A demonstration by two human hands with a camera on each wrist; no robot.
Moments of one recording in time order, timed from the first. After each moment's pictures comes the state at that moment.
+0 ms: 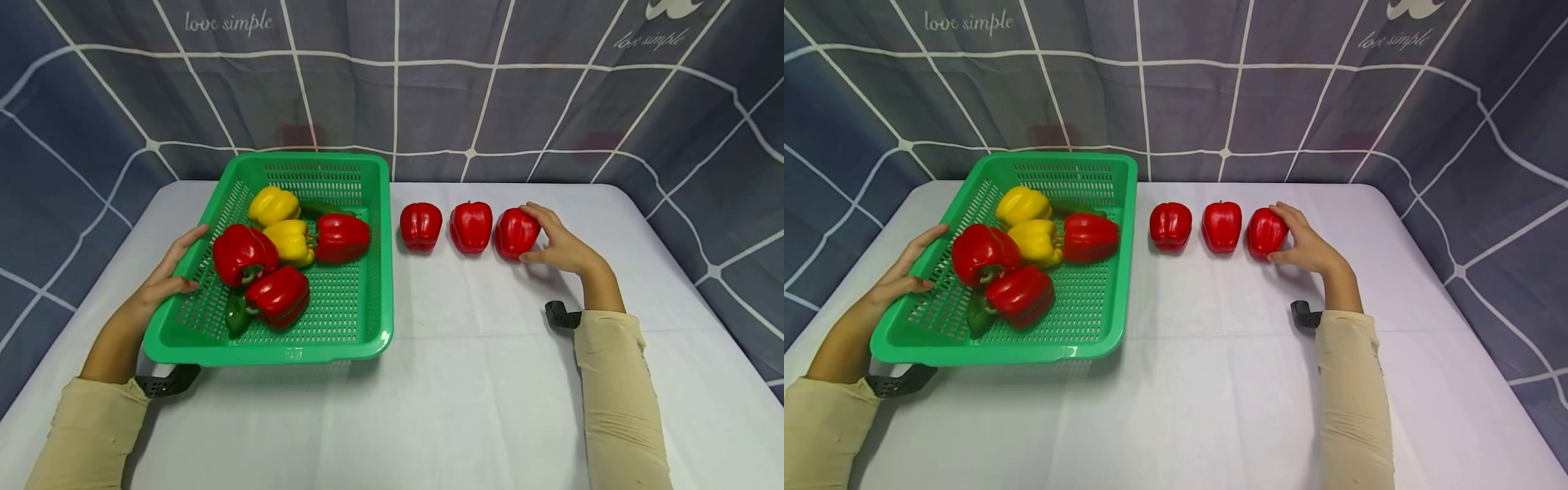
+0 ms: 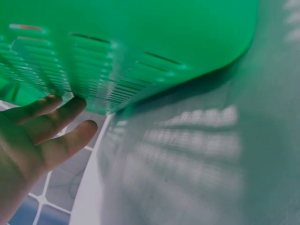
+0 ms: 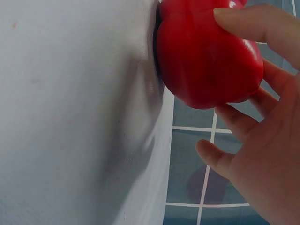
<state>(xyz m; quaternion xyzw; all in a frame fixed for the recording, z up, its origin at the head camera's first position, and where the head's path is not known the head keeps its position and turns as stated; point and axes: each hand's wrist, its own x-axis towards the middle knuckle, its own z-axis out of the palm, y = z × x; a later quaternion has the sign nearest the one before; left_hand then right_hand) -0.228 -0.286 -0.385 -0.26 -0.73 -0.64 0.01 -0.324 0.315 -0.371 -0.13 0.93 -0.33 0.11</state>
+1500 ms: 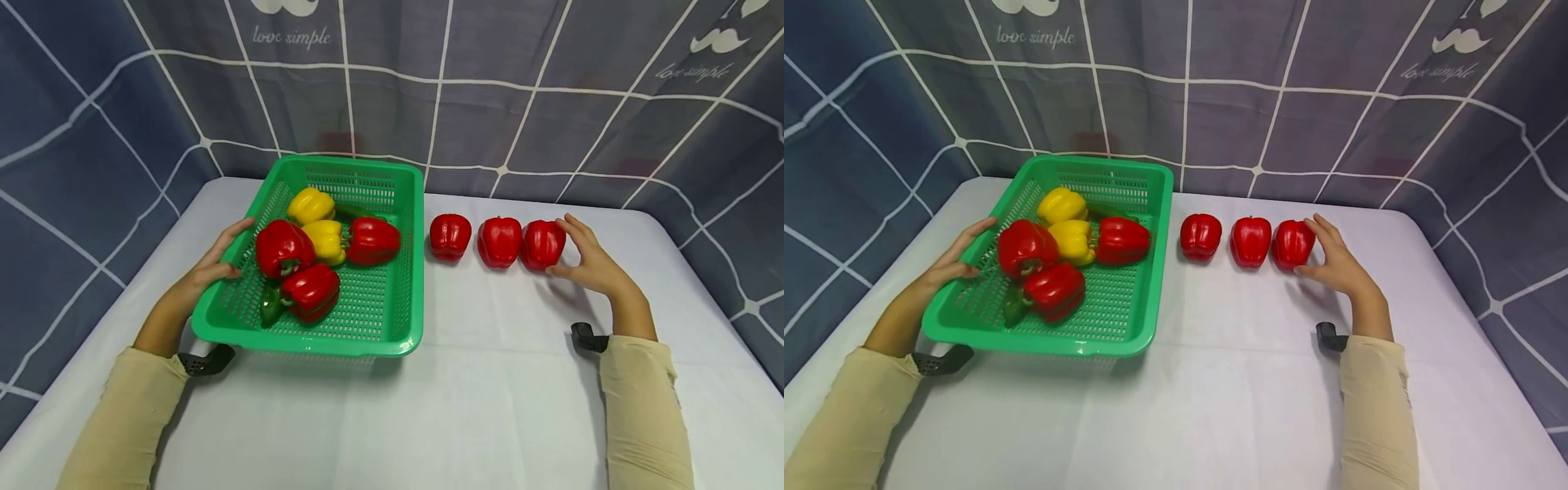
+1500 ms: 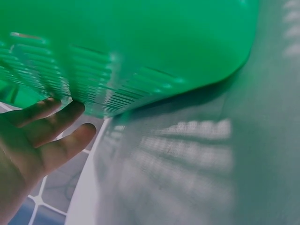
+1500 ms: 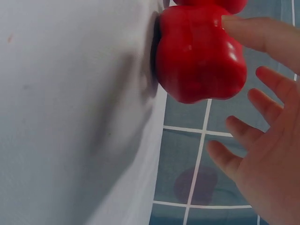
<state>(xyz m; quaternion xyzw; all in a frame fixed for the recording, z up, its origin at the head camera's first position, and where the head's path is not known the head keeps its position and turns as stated) -0.212 -0.283 -0.369 -0.20 -0.74 -0.64 -0.06 -0.317 0.312 -0.368 -0.16 0.94 -0.29 0.05</state>
